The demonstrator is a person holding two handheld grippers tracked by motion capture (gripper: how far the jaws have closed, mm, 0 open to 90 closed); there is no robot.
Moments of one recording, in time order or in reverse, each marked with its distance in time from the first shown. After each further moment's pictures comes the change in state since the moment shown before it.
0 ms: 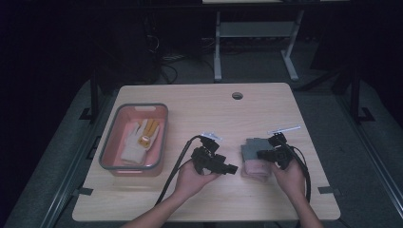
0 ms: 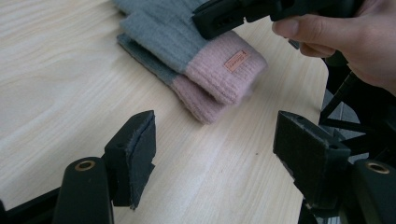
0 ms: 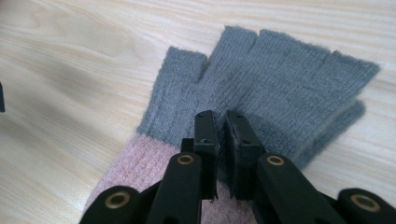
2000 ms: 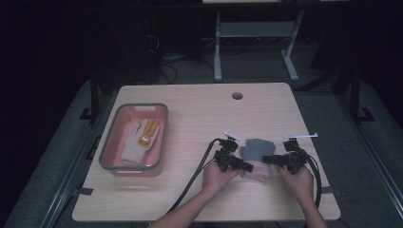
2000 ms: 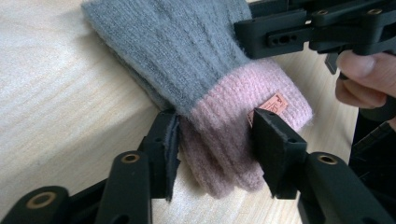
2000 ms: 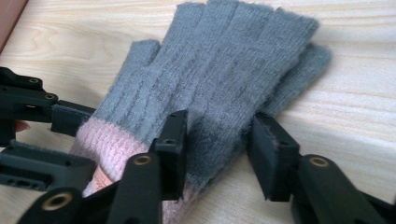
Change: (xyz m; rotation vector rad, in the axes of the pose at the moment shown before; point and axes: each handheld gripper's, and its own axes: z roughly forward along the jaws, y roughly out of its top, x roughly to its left) left arm 0.013 0.015 0.081 0.066 -0.005 -0.220; right arm -0.049 -0.028 0.007 -0.036 0.122 0.177
